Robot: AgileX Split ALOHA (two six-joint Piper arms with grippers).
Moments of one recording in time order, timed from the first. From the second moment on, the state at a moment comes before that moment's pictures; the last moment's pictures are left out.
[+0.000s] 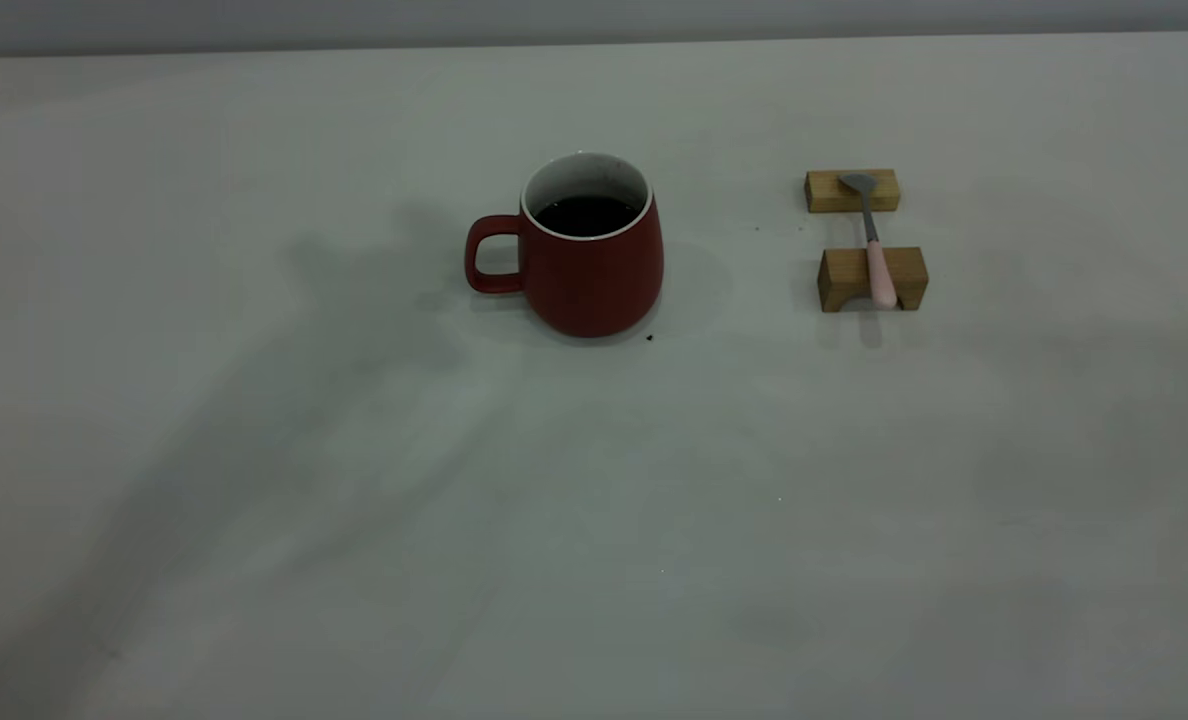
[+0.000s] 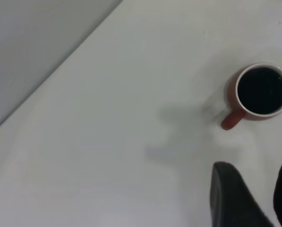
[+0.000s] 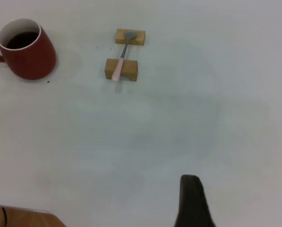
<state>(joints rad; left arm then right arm) -0.48 1.79 -1.95 0.12 1.17 0.26 0.02 0.02 -0.47 0.09 1.14 -0.12</state>
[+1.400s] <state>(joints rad) 0.02 0.01 -0.50 0.07 1.12 -0.07 0.02 0.02 -0.47 0.09 1.14 -0.12</state>
